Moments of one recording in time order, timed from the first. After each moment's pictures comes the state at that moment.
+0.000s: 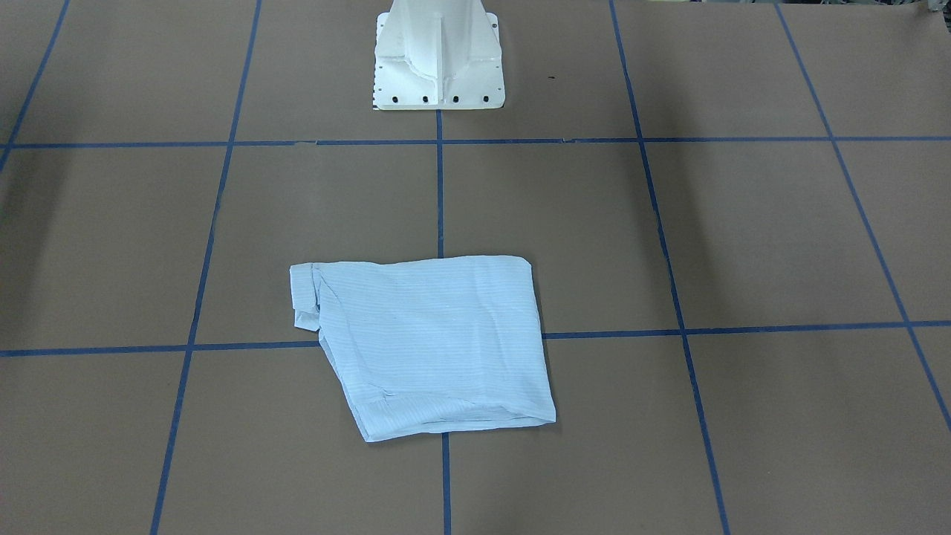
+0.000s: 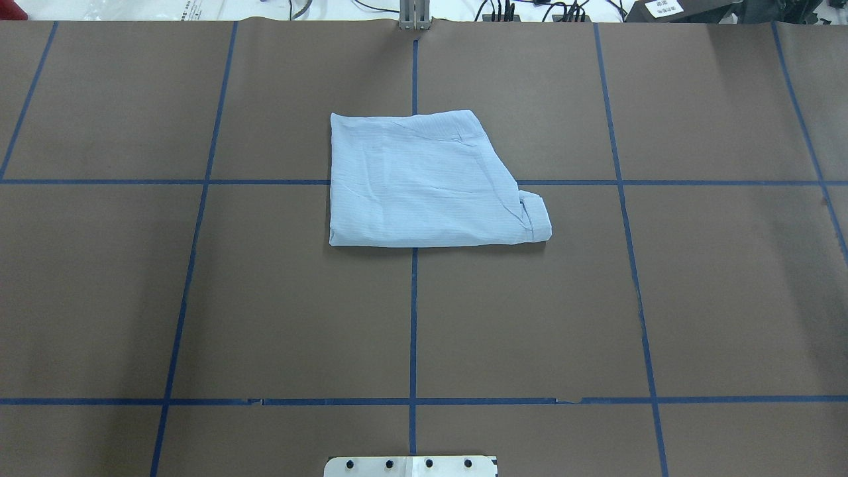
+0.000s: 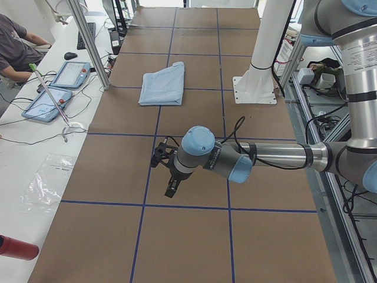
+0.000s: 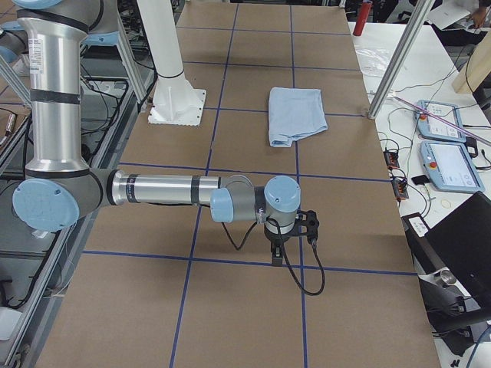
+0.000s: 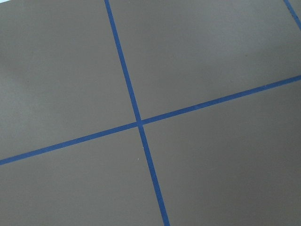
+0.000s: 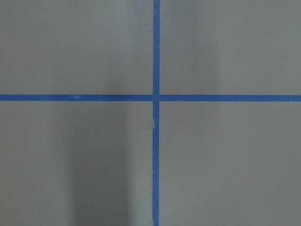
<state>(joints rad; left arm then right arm) -1.60 -1.31 -1.83 -2.00 -2.40 -0.01 1.53 -1.62 1.63 -1.48 2.35 0.10</state>
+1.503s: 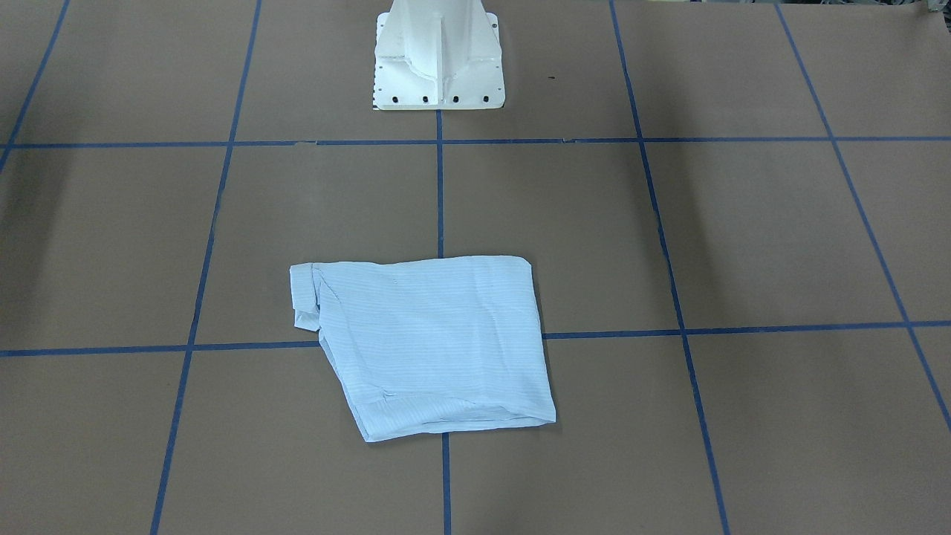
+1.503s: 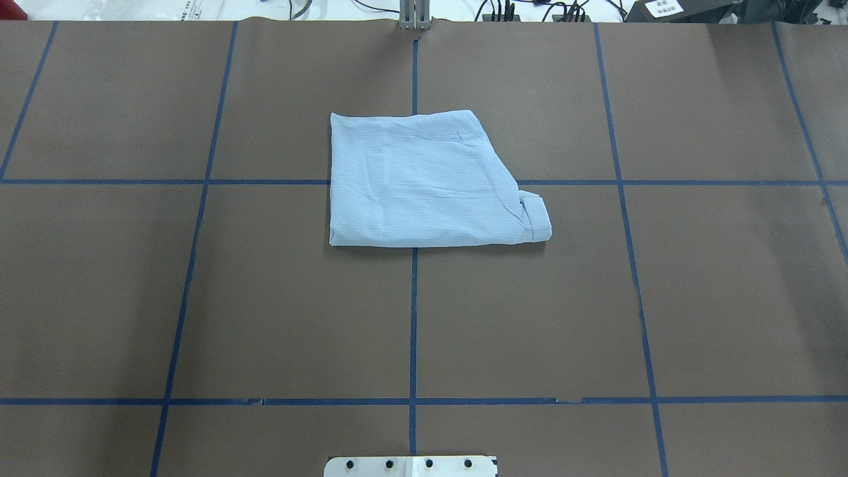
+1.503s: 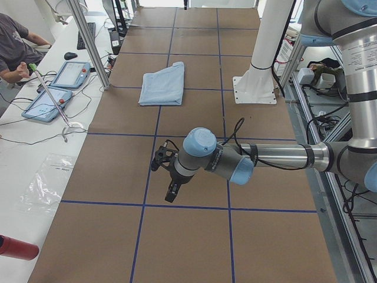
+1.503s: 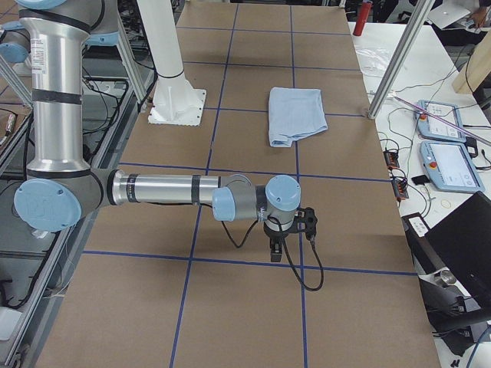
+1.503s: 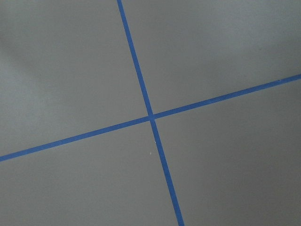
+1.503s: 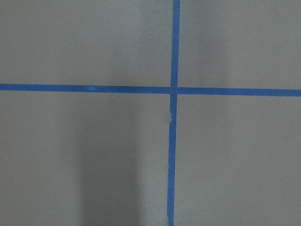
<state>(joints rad) -1.60 -1.31 -1.83 -2.00 -2.31 -0.01 1.50 -1.63 1.63 -1.48 2.37 0.10</state>
